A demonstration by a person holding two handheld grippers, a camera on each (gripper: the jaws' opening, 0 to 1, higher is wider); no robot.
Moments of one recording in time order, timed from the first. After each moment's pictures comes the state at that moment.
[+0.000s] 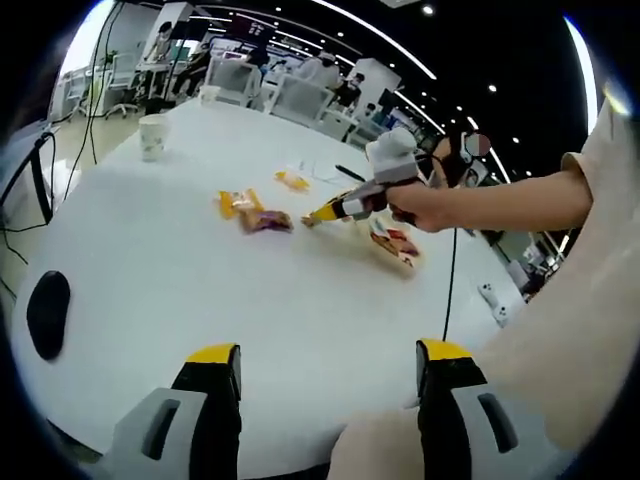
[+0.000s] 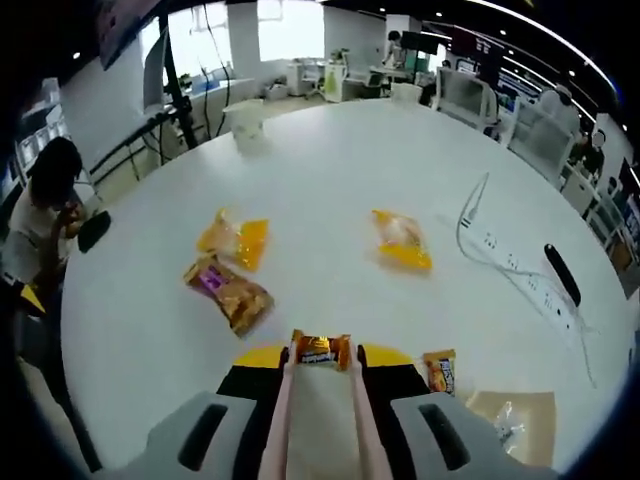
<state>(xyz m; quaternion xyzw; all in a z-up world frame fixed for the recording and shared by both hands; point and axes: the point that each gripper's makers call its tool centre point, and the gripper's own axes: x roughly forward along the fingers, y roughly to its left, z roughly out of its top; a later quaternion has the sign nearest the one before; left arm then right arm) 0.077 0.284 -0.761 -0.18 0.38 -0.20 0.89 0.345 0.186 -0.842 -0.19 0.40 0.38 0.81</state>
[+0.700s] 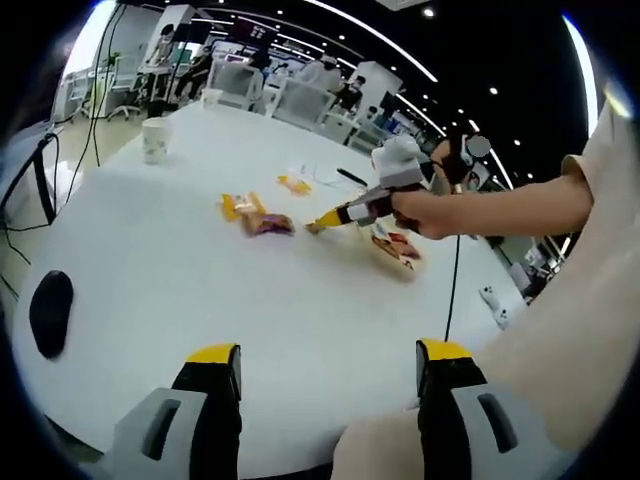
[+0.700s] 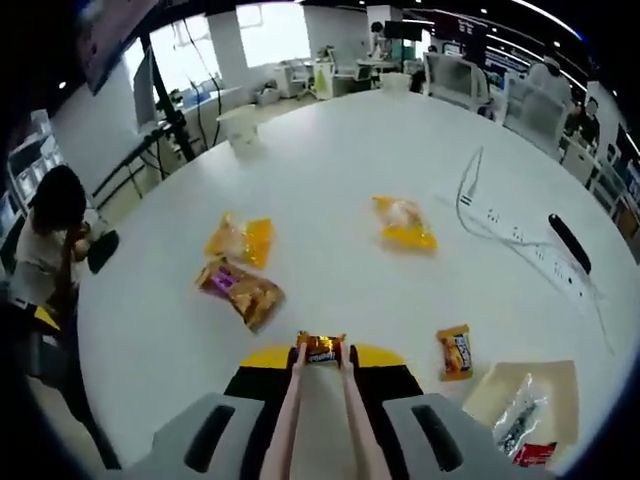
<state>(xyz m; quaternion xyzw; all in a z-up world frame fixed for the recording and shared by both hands) 0.075 0.286 -0.759 -0.18 0.37 -0.19 0.89 0.331 0.181 -0.842 -0.13 0.43 0.37 0.81</state>
